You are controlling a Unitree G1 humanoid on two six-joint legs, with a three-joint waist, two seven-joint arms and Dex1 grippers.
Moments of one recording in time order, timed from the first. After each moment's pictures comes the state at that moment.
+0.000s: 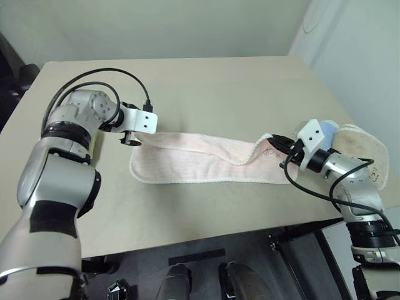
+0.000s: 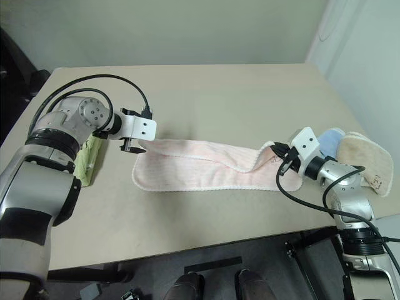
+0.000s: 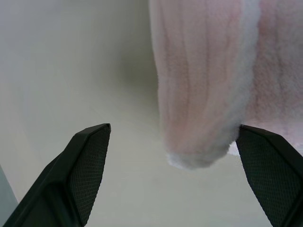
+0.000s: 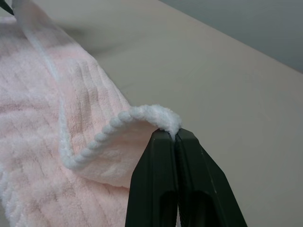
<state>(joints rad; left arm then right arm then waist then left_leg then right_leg) -1.40 0.71 -0.52 1.36 0.64 -0.52 -0.96 -0.44 -0.59 -0.04 -0.02 0.23 0.25 0.74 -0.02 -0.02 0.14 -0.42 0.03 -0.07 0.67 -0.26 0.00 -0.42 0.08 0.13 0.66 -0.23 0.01</state>
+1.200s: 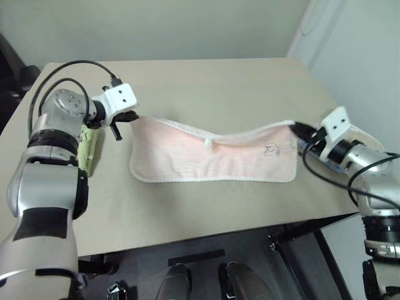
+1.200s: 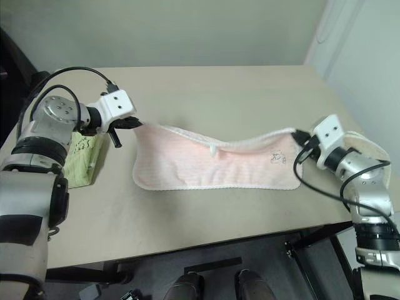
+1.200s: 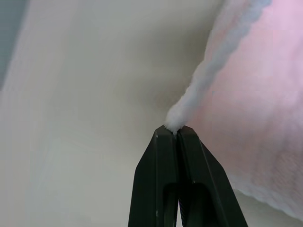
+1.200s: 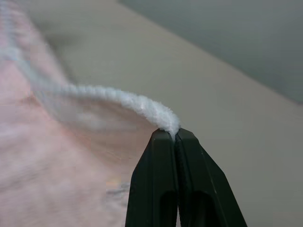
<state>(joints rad) -1.34 0.75 -0.14 1.36 0.33 -0.28 -0.97 -0.53 -0.68 -0.16 0.10 0.23 0.19 0.71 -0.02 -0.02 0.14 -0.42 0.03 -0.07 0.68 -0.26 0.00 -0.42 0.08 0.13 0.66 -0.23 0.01</state>
